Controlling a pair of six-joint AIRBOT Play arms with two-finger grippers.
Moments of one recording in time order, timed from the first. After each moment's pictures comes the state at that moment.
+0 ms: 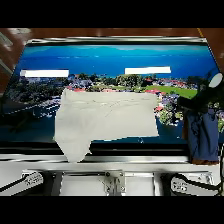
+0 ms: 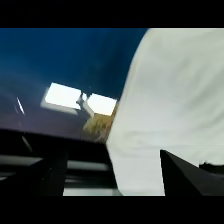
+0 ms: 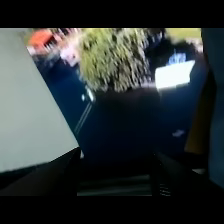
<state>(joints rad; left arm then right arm) 0.66 -1.23 0.87 1.07 -1.36 -1.23 -0.27 -1.41 1.24 -1.42 1.47 1.54</state>
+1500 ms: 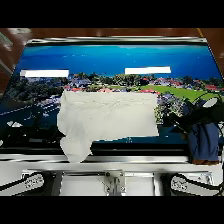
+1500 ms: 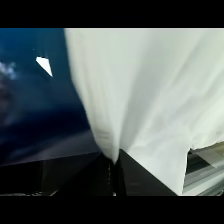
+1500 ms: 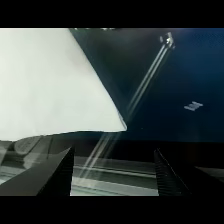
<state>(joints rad) 0.41 -1.29 0.51 0.77 -1.15 -1.05 -0.36 -1.40 0.90 -1.11 1.34 1.41</state>
